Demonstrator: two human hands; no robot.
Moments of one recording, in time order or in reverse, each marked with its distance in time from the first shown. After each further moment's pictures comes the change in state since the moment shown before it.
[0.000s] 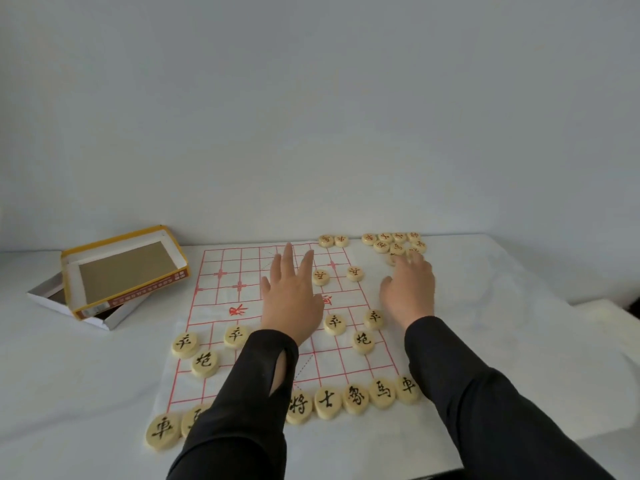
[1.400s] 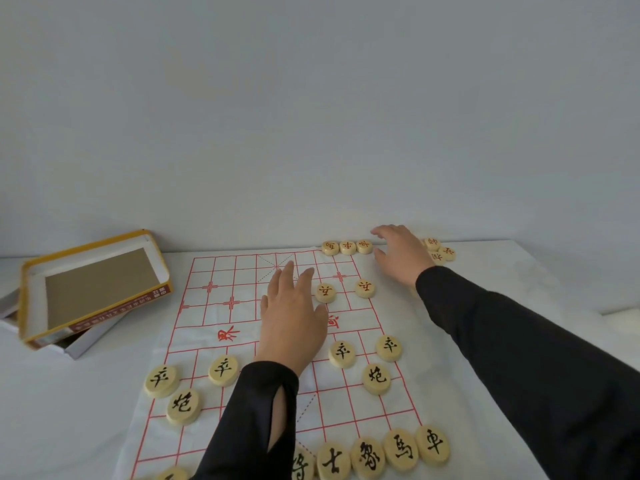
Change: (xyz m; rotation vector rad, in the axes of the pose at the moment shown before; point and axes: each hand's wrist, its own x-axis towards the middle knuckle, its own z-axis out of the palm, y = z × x) left_hand 0.027 -0.006 0.017 -0.154 -0.006 -0.079; right_hand 0.115 -0.002 0.029 0.022 -0.194 -0.358
